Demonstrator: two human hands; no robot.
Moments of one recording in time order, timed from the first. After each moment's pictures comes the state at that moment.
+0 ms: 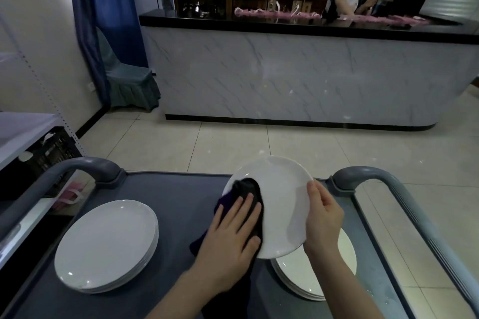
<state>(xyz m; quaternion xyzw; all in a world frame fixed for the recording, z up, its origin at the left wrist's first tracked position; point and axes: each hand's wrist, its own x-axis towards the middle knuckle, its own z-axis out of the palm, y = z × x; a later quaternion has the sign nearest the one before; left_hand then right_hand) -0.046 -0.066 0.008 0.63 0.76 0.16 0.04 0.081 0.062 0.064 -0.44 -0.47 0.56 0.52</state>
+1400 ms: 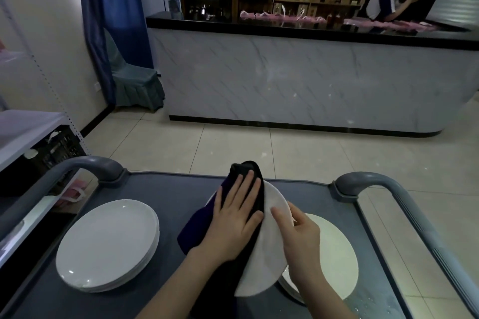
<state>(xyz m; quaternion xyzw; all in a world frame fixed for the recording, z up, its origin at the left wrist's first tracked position) -0.065 -0.025 0.016 0.60 0.76 0.26 0.04 0.077 0.028 0.051 -0.41 -0.62 0.56 0.38</state>
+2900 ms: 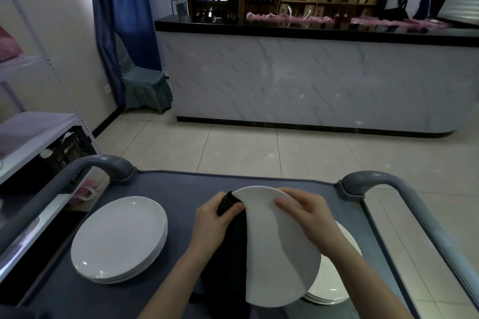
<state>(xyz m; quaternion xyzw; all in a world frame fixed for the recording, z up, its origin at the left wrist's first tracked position) -0.081 -0.062 0.019 0.36 0.72 0.57 0.17 0.094 0.074 0.075 -0.25 -0.76 0.54 0.26</state>
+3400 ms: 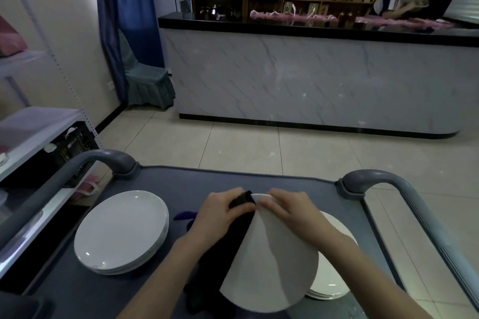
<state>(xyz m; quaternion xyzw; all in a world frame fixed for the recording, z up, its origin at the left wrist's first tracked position) -0.086 -0.056 0.037 0.52 0.69 0.47 0.17 0.077 0.073 0.079 -0.23 -0.92 0.31 0.11</state>
